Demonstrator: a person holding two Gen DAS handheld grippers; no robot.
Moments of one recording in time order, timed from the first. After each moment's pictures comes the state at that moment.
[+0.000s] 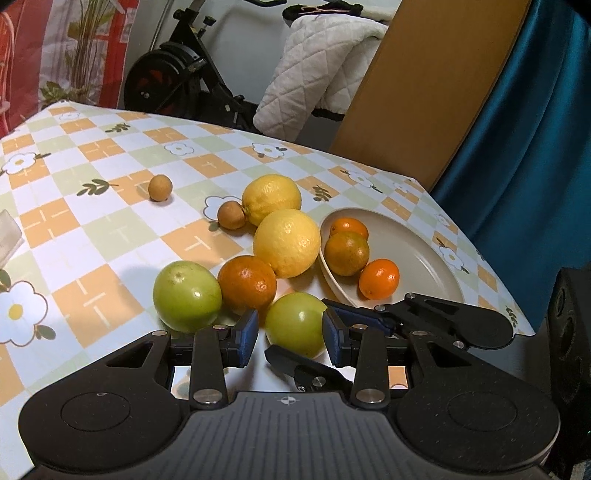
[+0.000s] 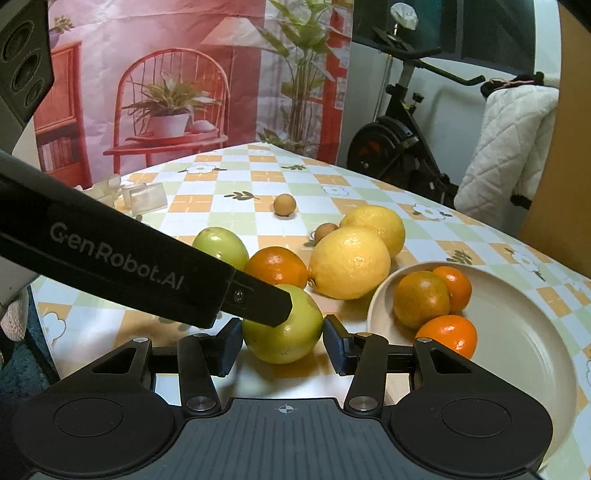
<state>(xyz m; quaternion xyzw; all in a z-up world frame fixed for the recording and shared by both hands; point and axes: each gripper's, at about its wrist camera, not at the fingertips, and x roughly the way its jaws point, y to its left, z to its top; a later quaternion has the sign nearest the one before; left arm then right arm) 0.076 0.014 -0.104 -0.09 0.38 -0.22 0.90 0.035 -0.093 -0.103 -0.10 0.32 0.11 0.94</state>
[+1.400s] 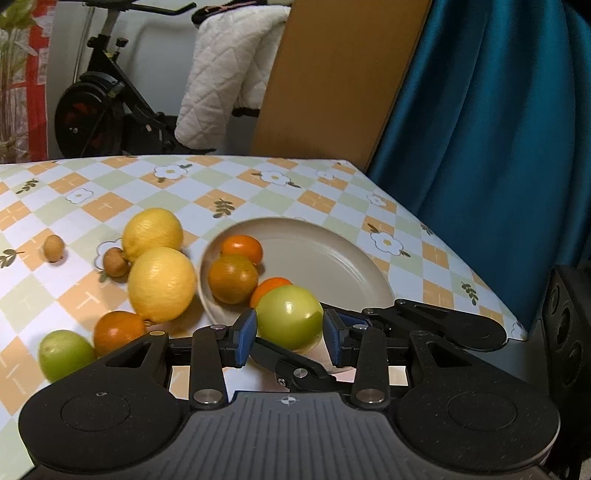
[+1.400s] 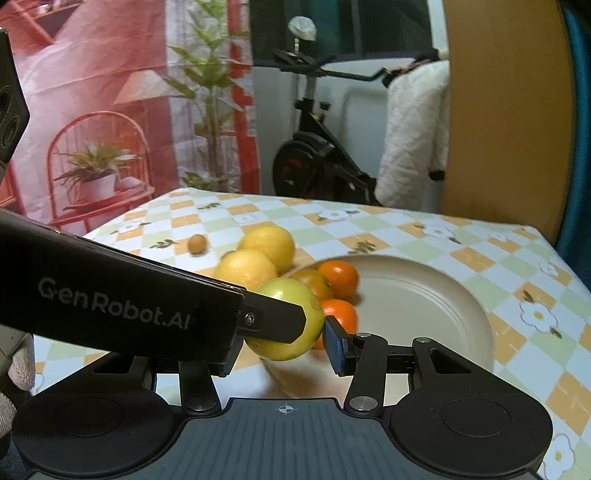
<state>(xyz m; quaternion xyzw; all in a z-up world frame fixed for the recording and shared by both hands) 0.083 -0.077 -0.086 -0.01 0.36 -0.30 0.88 0.004 -0.165 -0.082 0.00 0.28 0.00 0.96</state>
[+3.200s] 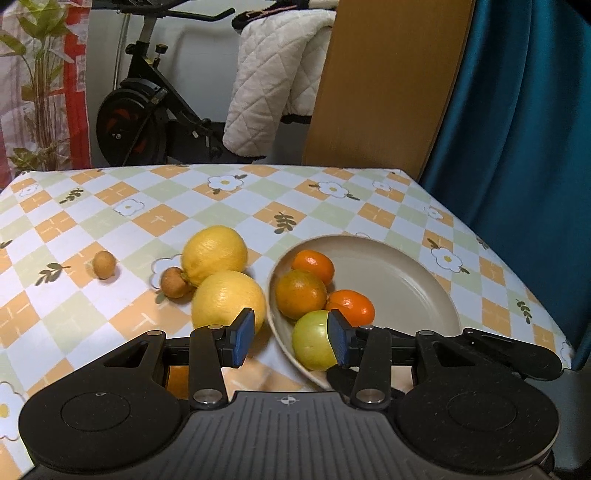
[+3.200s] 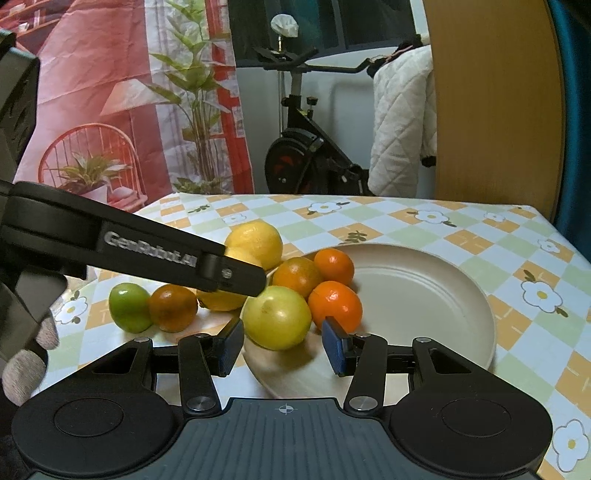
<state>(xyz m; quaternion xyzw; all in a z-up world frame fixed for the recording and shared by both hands) 0.106 -0.056 -0.082 0.01 0.35 -0.23 0.91 0.008 -0.172 -0.091 0.03 0.27 0.00 0.96</state>
